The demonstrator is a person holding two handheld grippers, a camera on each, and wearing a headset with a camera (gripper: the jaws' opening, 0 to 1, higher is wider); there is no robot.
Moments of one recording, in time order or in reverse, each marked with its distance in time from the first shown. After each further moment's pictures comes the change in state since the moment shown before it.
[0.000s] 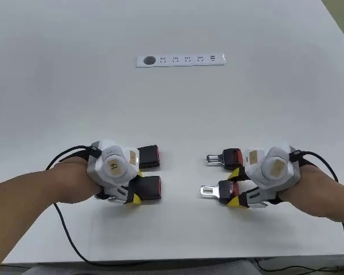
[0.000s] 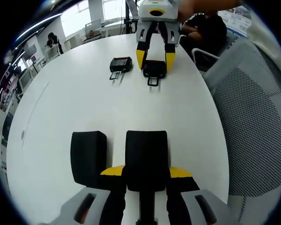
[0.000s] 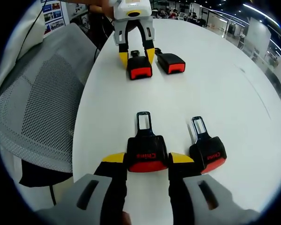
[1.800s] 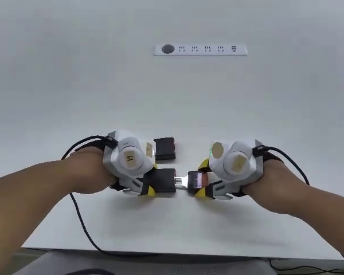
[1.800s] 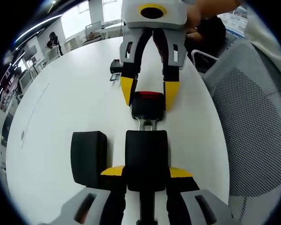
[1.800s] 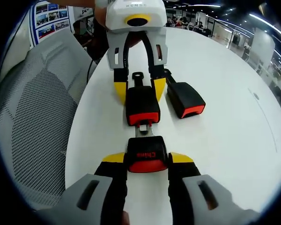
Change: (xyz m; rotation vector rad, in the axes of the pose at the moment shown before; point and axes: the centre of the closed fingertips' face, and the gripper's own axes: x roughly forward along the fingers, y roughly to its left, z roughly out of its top) left arm 0.000 -0.001 0.001 0.005 -0.024 -0.004; right arm 0.057 0.005 0.085 -0.043 -0.083 0.015
